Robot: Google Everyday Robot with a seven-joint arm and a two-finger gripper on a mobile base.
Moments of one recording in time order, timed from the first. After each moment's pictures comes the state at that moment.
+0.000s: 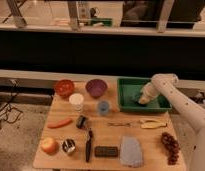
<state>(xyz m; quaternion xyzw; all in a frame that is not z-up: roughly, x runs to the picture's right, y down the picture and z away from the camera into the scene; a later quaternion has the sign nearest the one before) 0.285 0.047 0.938 -0.18 -0.06 0.16 0.97</state>
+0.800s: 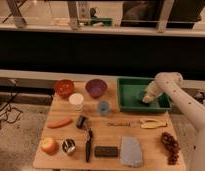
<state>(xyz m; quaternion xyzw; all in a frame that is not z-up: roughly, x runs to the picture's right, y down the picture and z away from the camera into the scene) 0.314 0.035 0.937 -0.17 -0.04 0.18 0.97</state>
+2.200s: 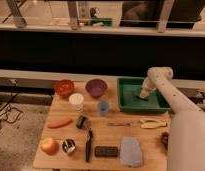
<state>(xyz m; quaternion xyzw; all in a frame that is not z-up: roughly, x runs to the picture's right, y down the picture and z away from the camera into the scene) 0.296 0.011 0.984 -0.18 -0.01 0.17 0.97</state>
